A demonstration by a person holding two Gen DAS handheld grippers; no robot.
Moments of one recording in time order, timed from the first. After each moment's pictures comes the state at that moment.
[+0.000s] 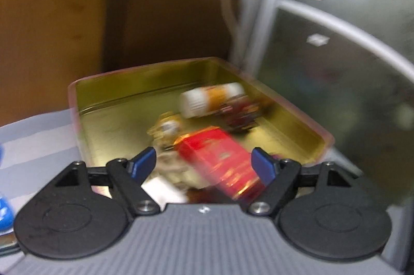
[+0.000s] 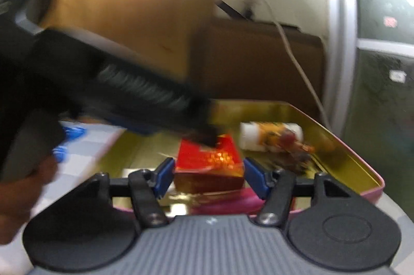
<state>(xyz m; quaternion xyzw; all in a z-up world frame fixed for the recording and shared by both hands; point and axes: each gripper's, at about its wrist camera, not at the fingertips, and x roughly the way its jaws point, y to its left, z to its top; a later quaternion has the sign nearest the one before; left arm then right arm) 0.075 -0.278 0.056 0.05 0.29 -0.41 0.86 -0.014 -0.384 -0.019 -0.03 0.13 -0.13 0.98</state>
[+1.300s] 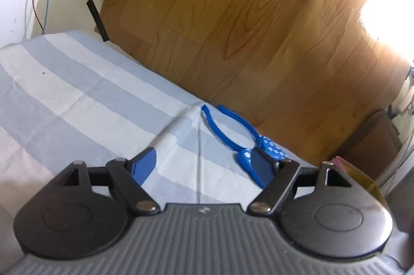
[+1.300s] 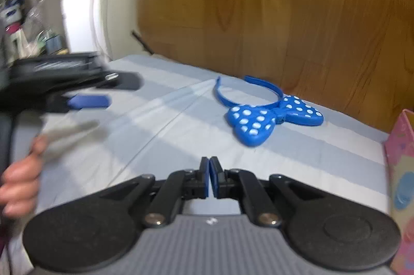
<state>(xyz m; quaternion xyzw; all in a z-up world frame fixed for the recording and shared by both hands) 0.107 0.108 0.018 -0.21 0.25 -0.09 0.94 0.083 -0.139 -0.037 -0.12 0.28 0.18 0.94</state>
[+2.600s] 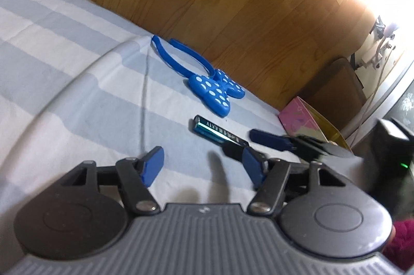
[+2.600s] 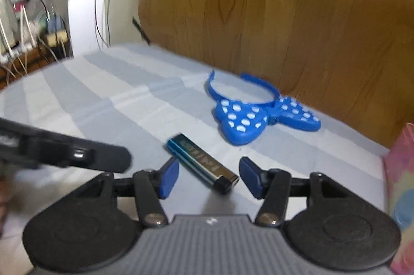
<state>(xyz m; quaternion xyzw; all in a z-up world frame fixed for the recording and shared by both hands) 0.087 0.074 -0.022 -0.22 0.31 -0.22 0.90 0.125 -0.134 -0.052 -0.17 0.28 0.18 0.93</state>
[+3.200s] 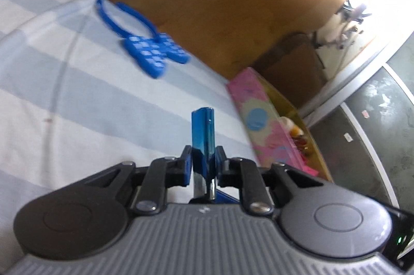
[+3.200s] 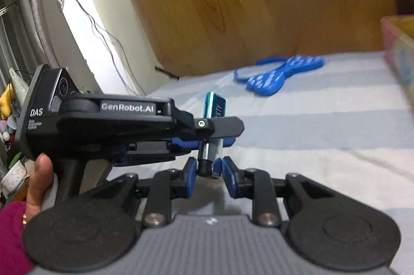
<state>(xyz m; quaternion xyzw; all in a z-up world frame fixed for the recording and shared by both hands) 0.069 0.023 -0.010 -0.25 0.35 -0.32 0.85 0.006 -0.190 -0.069 0.09 0.24 0.24 0.94</state>
